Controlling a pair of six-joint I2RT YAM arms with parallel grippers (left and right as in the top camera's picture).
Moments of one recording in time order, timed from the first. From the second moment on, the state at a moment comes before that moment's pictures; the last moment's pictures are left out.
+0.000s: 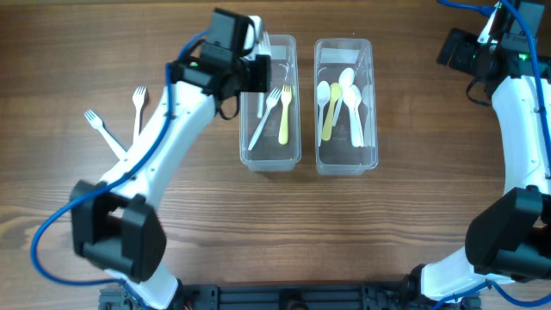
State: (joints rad) left arm -0.39 1.82 1.56 -0.65 0.15 -0.29; right arm -0.21 1.76 1.54 -0.64 0.10 0.13
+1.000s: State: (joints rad) left arm 0.04 1.75 1.57 -0.93 -0.06 -0.10; right arm -0.21 1.76 1.54 -0.64 0.10 0.13
